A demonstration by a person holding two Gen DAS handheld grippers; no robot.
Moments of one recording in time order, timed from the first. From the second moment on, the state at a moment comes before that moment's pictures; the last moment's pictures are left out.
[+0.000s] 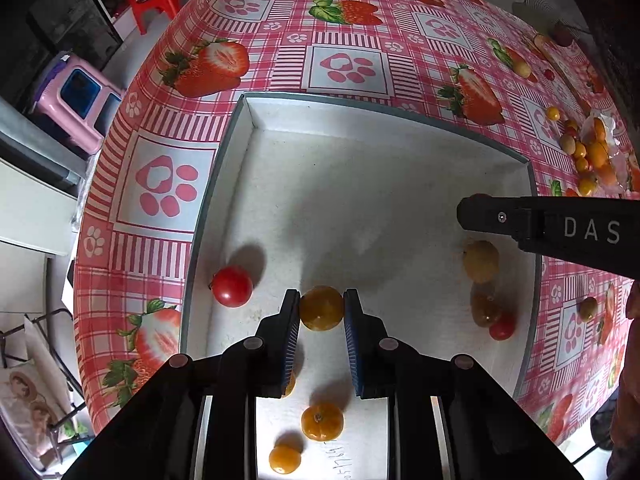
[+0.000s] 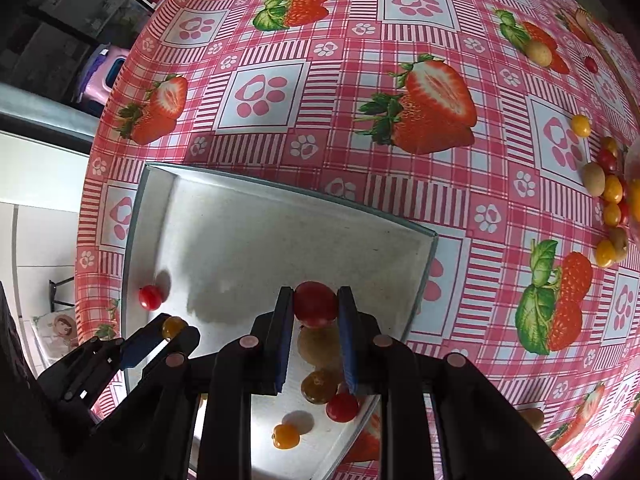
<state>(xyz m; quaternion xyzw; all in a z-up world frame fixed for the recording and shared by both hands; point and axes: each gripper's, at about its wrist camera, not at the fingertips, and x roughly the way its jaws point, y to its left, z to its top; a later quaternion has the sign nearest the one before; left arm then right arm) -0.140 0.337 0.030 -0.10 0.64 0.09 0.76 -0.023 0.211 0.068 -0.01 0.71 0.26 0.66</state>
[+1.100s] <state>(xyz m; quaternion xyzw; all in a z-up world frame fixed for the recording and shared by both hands) -0.108 0.273 0.071 -0.03 0.62 0.02 0.79 -0.049 0.085 0.097 0.07 0.69 0.15 0.70</state>
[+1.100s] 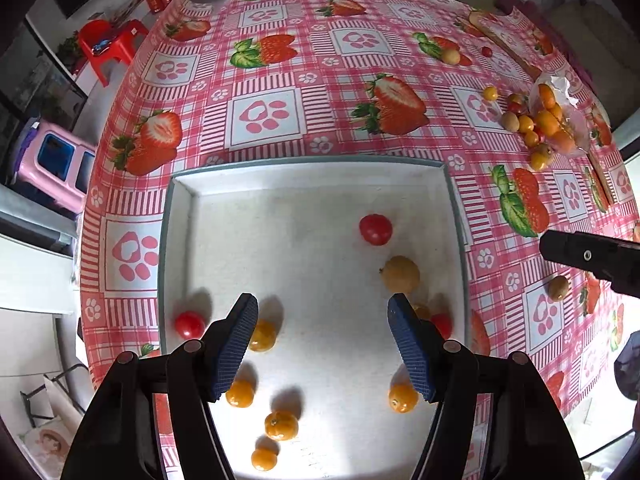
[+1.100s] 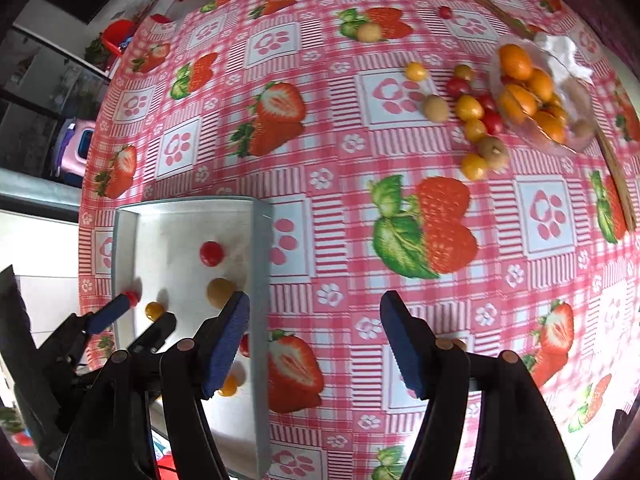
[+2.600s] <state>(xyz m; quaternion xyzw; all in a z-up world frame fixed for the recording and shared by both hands) 0.049 0.050 0.021 0.04 0.61 -0.11 0.78 -0.087 0.009 0.030 0.10 0.70 0.14 0.69</state>
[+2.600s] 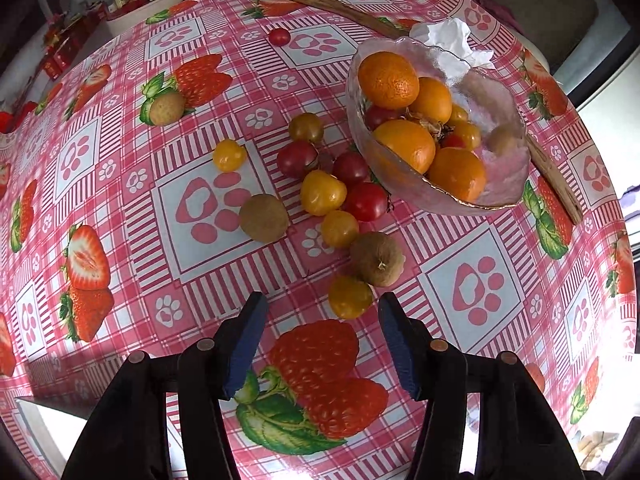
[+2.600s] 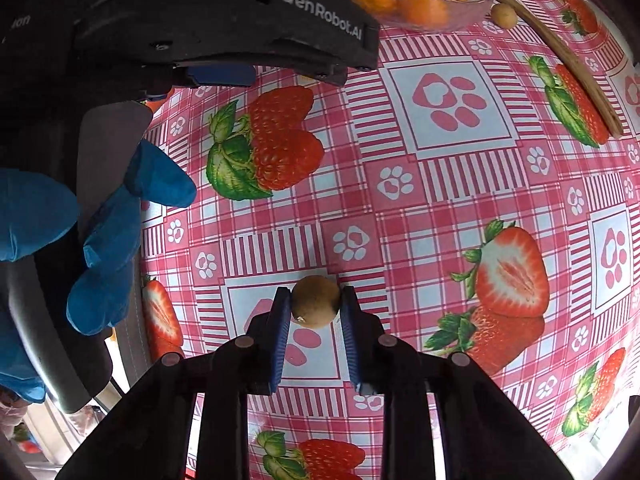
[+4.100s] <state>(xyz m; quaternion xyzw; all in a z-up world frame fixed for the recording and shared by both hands) -0.112 0.145 0.060 -0.05 0.63 -0.07 0.77 -0.093 -0.038 0.063 0.08 0.71 0.12 0.69</state>
